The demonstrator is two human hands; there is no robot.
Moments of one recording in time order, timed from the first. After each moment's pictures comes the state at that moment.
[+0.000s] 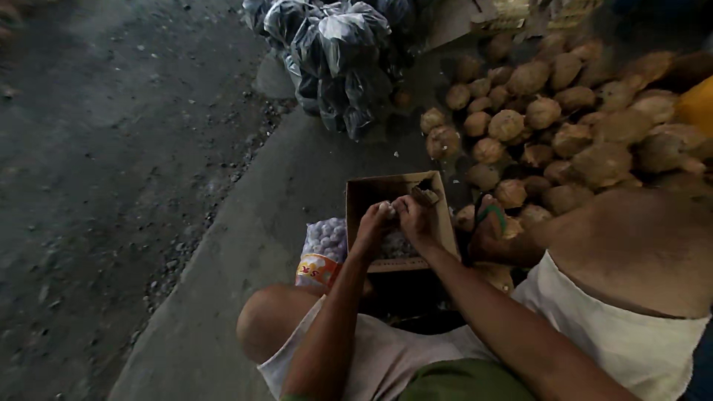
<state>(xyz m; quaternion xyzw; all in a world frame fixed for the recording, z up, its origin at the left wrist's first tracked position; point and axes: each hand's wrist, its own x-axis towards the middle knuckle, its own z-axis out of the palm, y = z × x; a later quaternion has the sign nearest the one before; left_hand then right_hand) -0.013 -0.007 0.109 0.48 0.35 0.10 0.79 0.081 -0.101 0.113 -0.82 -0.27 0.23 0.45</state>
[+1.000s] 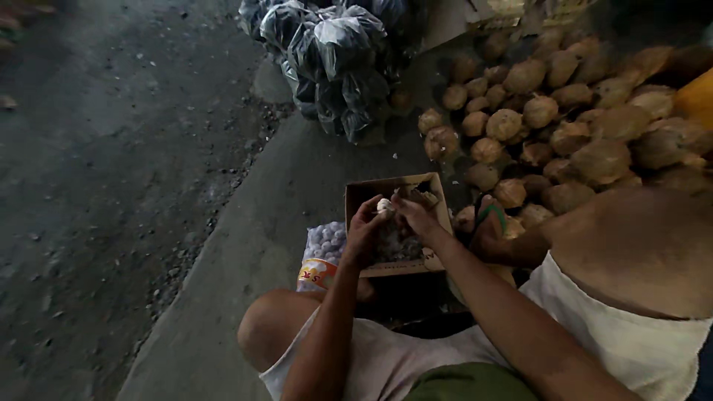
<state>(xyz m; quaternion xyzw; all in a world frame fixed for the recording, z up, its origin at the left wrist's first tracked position) -0.024 0.011 0.106 0.56 0.27 0.16 0.76 0.108 -0.102 0.120 -0.65 -0.13 0.53 0.53</state>
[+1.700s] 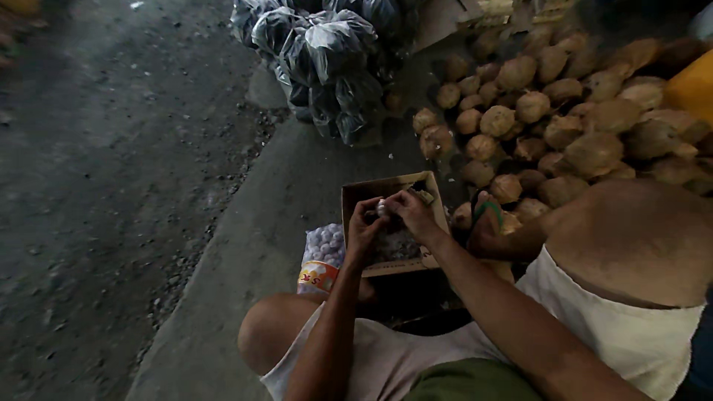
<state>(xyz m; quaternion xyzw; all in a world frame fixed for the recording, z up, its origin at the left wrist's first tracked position) -0.021 0.000 0.107 0.61 0.21 0.22 0.73 0.106 -0.105 0.121 -0.64 -0.16 0.42 0.62</state>
